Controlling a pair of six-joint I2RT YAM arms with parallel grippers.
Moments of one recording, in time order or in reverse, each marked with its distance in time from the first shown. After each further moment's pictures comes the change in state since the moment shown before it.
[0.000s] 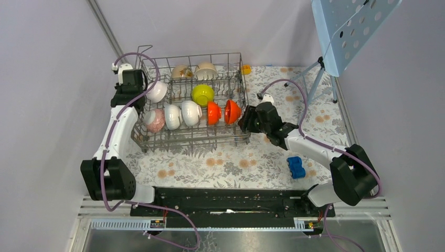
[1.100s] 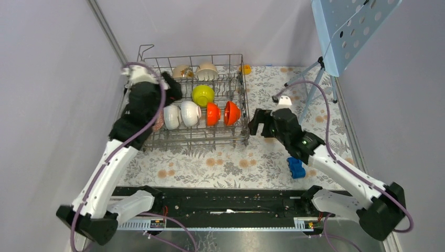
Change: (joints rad) left arm -0.307 -0.401 -0.071 0.118 0.214 -0.315; right arm 0.031 -0.323 0.008 -0.295 0.137 -0.137
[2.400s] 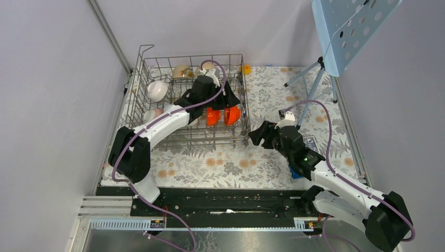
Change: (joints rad) left arm -0.294 0.661 0.061 0.369 0.550 -0.153; right arm 0.001 -0.192 -0.365 0.328 -0.088 0.178
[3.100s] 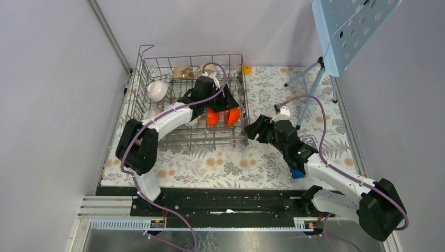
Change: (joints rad) left arm 0.041 0.122 0.035 -0.001 0.091 -0.021; right arm -0.001 0.127 0.063 0.103 -0.001 0.027
